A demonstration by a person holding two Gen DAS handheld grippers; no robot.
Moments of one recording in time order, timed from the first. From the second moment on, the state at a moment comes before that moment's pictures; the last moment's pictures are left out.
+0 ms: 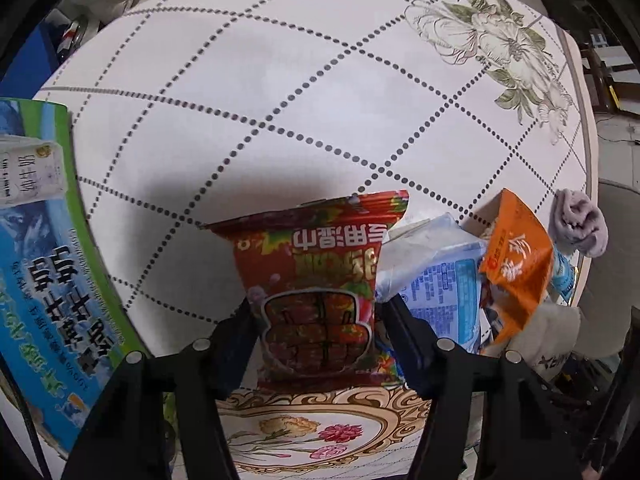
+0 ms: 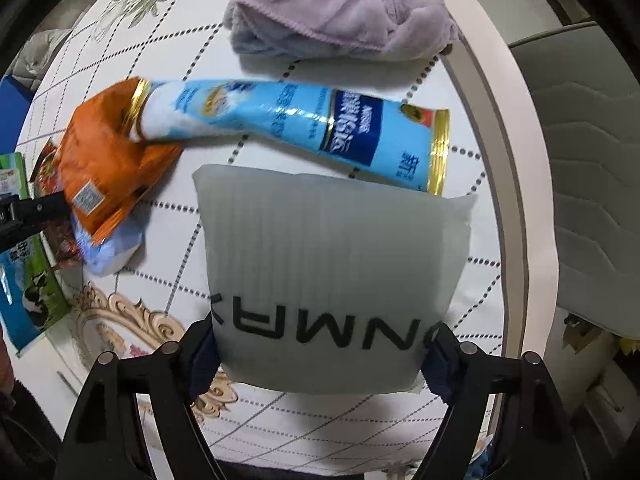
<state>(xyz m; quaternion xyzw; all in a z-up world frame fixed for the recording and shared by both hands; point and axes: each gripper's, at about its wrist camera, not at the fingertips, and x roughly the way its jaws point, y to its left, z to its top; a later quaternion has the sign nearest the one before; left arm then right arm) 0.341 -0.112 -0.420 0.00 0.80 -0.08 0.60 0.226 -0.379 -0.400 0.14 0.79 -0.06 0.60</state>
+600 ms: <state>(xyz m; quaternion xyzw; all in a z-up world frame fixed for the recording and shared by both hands) 0.308 -0.119 -0.404 0.05 0.76 -0.06 0.64 0.196 -0.376 -0.393 0.16 0.77 -0.08 0.62</state>
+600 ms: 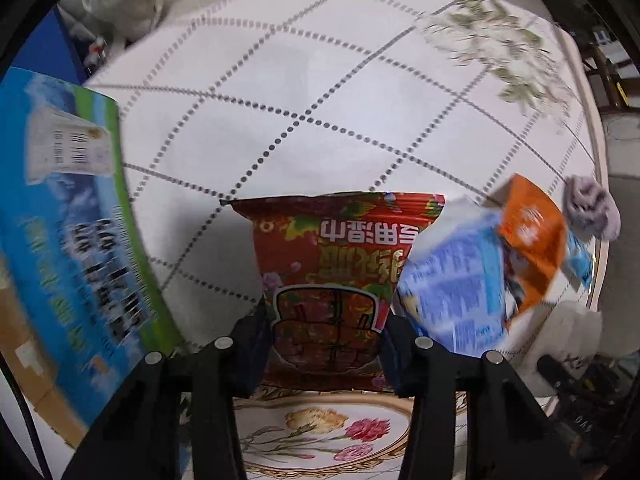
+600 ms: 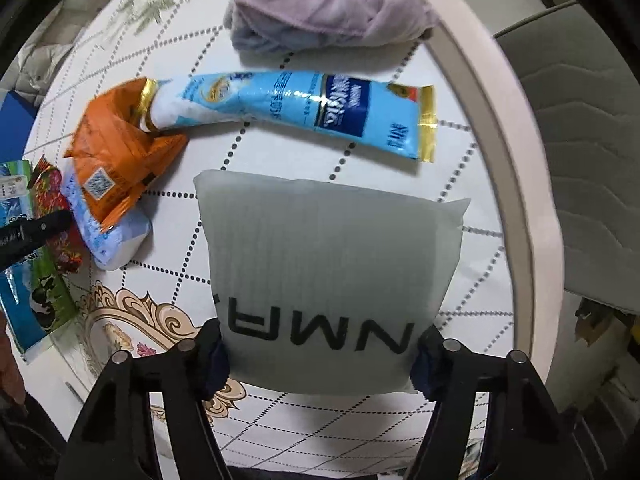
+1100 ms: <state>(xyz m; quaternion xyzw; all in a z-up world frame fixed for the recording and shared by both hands) 0.266 -0.012 -0.235 -0.10 0.68 -0.08 0.72 0.198 -0.235 -0.238 0.13 0.69 0.10 0.71</state>
